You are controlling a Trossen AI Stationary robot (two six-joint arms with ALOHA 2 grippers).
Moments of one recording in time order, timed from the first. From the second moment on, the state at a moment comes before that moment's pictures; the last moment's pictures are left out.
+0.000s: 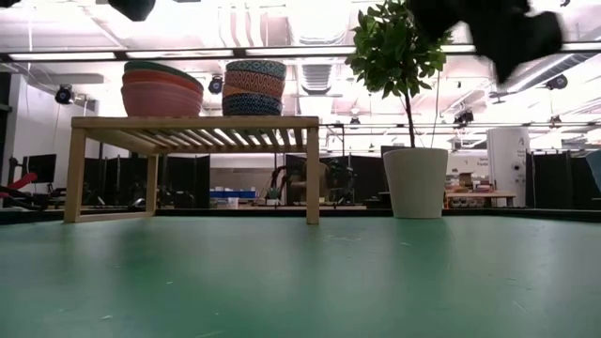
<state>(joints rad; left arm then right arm) -0.40 0.70 0.52 0.19 -0.17 -0.10 0.29 1.51 1.29 -0.98 -0.17 1.19</state>
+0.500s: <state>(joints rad) -0.42 0.72 0.56 0.20 -0.18 -0.03 0.43 1.76 1.29 -1.26 -0.16 1.39</state>
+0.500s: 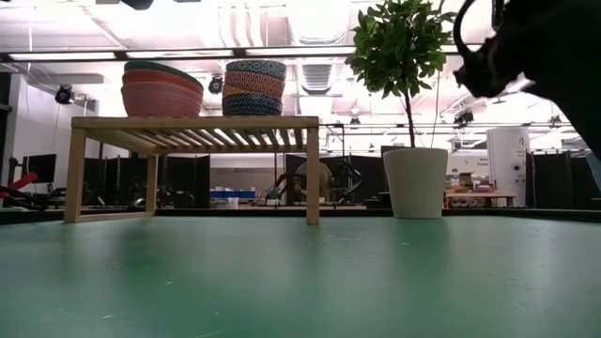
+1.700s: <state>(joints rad) -0.42 0.73 0.55 0.22 -0.18 -0.04 0.42 1.82 1.83 -0.92 0.01 0.66</state>
